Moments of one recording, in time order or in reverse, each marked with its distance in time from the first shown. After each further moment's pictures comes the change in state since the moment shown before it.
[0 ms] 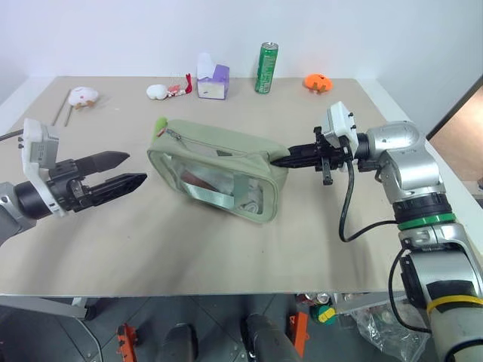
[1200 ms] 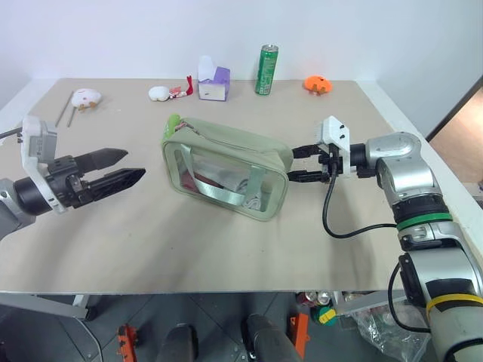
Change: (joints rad) left arm -0.042 0.000 -0.001 0.021 -0.008 0.038 0.019; right arm 0.032 -0.053 0.003 0.123 -0.179 0.055 -0.083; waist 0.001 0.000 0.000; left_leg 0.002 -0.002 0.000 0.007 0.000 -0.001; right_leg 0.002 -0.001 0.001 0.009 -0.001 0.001
